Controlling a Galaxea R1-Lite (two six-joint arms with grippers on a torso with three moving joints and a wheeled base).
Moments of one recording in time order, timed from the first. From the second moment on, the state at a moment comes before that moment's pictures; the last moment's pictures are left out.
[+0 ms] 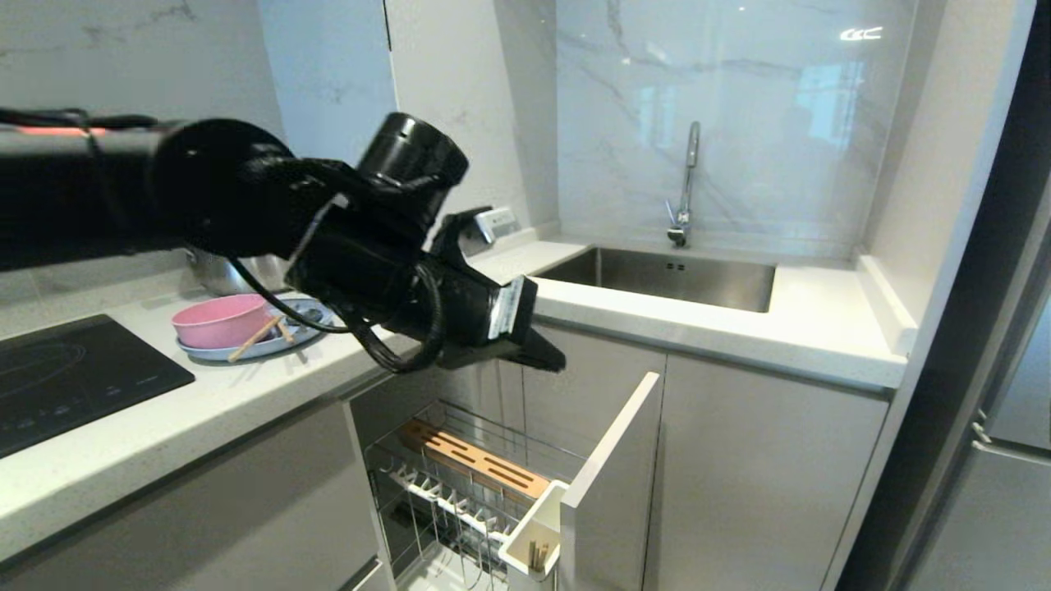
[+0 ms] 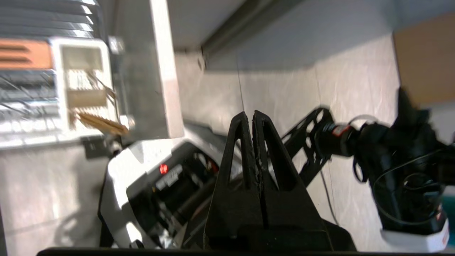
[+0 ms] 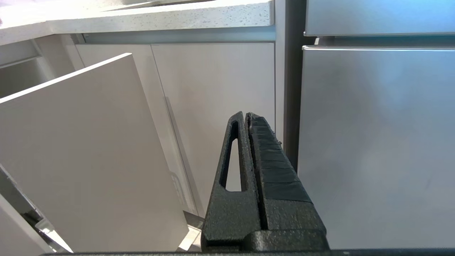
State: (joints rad) left arm -0.63 1.86 -1.69 0.66 -0.45 -0.33; right arm -0.01 0.00 0.00 -0.01 -0.05 0.10
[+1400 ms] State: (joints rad) left arm -0.76 2.24 -1.73 0.65 -0.27 -0.34; right arm -0.01 0.00 0.00 -0.01 -0.05 0.10
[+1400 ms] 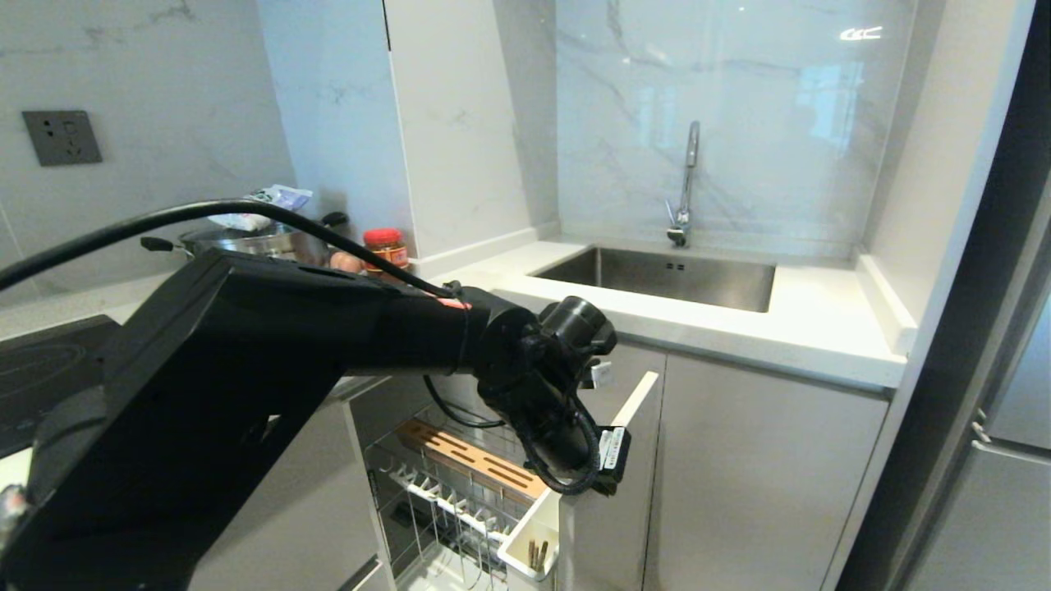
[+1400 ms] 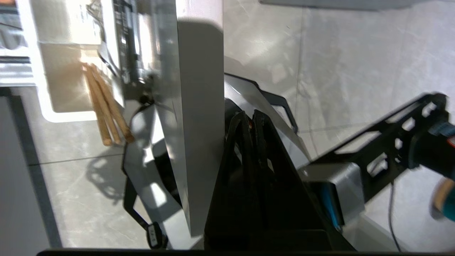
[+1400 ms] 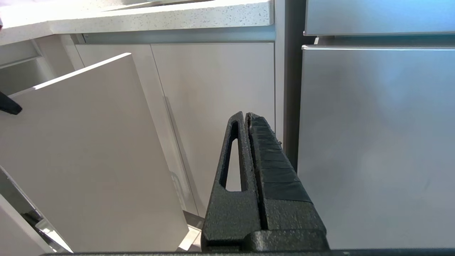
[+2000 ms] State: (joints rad) left arm -0.76 2.28 -1.74 0.65 0.16 -0.34; right arm -0.01 0.00 0.00 -0.01 -0.05 0.10
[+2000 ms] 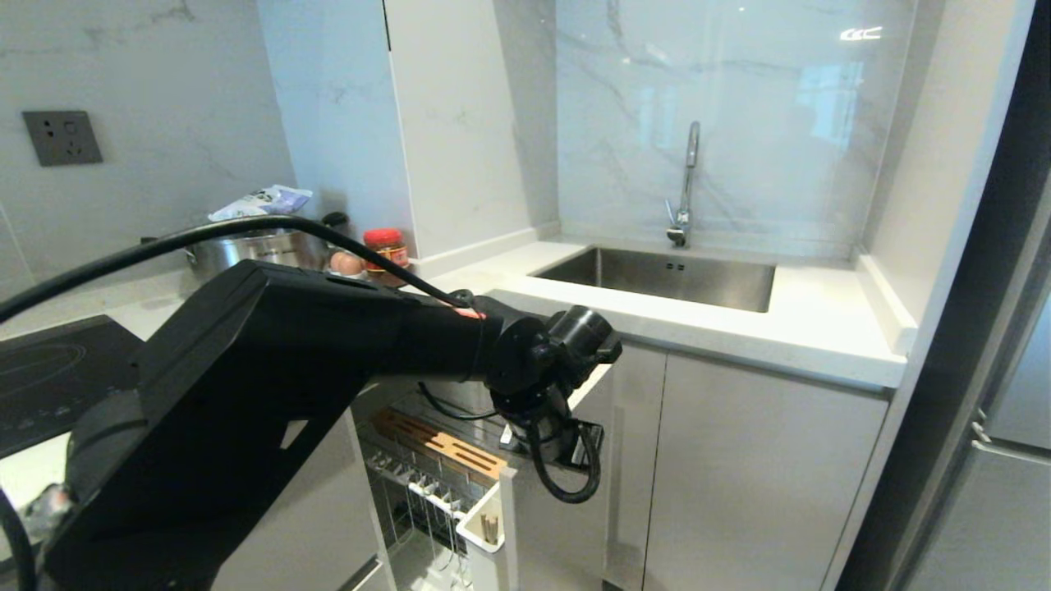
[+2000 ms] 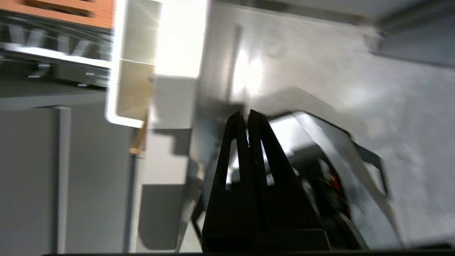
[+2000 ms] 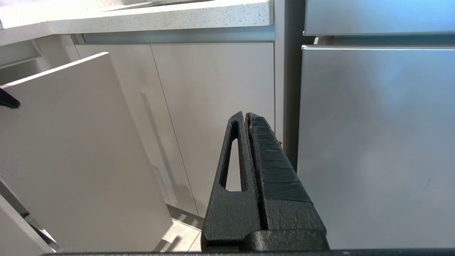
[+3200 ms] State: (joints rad) left arm -0.41 2.43 -1.88 0.65 0.79 -0.17; right arm -0.01 0.00 0.00 -0.01 -0.05 0.10
